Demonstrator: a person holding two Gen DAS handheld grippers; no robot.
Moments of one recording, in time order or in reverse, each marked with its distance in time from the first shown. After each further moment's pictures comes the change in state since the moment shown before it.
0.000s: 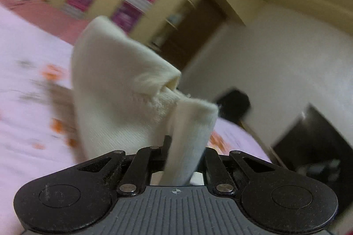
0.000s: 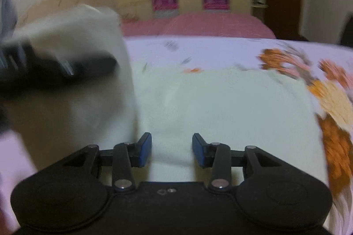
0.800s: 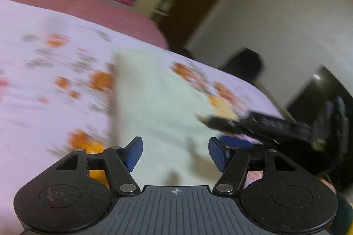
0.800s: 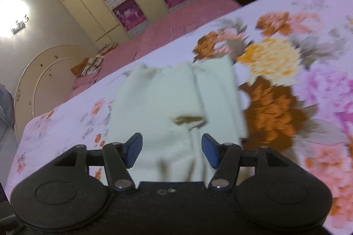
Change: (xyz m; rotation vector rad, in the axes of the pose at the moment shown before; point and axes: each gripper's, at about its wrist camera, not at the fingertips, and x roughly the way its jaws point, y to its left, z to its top) left arm -0.028 -0.011 -0.026 0.041 0.162 0.143; right arm -0.045 -0.114 0.006 0.389 0.025 0.101
